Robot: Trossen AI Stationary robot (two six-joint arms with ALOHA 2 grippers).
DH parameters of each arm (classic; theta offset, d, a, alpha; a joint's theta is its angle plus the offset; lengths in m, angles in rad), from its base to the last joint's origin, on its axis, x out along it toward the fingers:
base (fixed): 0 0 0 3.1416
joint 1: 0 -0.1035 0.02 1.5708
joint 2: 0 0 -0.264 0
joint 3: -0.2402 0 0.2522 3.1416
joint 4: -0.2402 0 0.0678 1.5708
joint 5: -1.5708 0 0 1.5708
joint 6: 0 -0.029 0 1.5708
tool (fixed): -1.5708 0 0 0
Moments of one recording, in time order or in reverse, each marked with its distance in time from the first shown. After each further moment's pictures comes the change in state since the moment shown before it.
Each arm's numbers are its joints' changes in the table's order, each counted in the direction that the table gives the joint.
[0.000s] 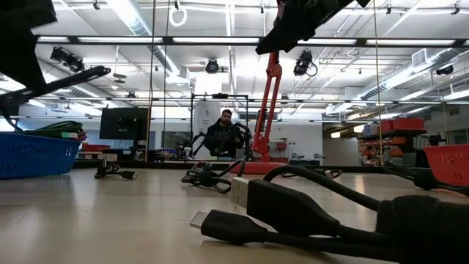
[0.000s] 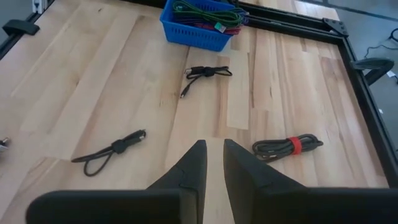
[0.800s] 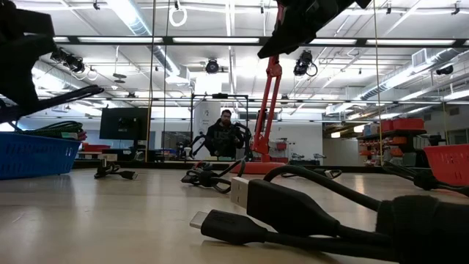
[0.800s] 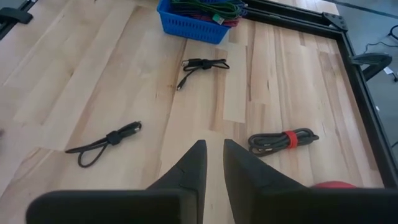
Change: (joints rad) left arm -0.034 0.001 0.078 0.058 0.077 -0.001; right arm 0.016 0.000 0.000 -0.024 0.000 0.024
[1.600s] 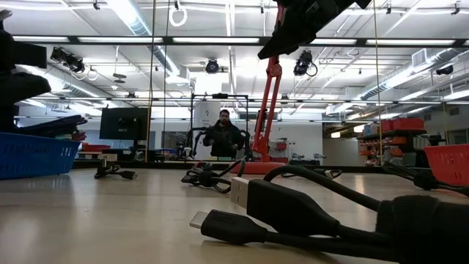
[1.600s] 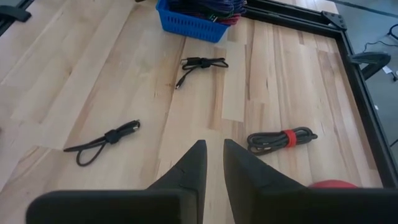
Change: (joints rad) left arm -0.025 0.131 0.048 0.131 0.182 0.026; right arm 0.002 0.000 0.000 -0.005 0.000 0.004
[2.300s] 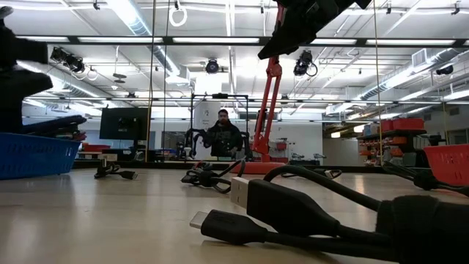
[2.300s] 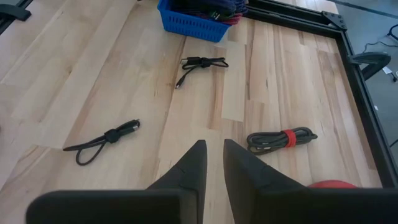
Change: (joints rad) left arm -0.013 0.004 -0.029 -0.050 -0.020 0.007; right arm 0.001 0.000 0.000 0.000 0.000 0.004
